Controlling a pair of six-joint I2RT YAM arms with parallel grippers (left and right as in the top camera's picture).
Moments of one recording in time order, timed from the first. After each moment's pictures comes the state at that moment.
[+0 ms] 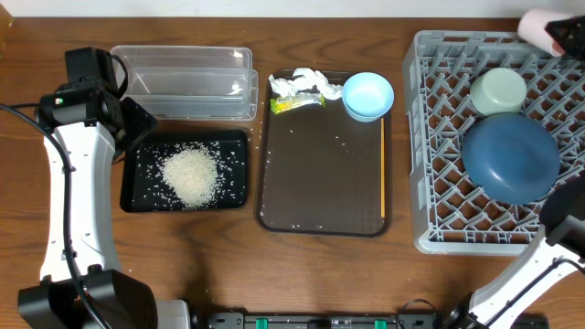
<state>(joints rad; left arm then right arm) 0.22 1.57 1.49 -1.18 -0.25 -0.64 -0.56 2.20 2.22 -0.89 -0.95 0.04</state>
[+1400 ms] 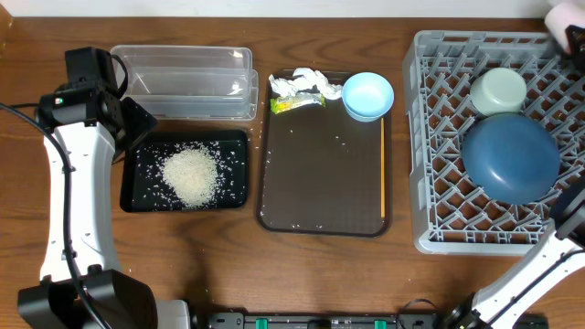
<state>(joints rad) 0.22 1.57 1.49 -1.18 -0.25 -0.64 -0.64 2.33 1.81 0.25 -1.02 0.41</state>
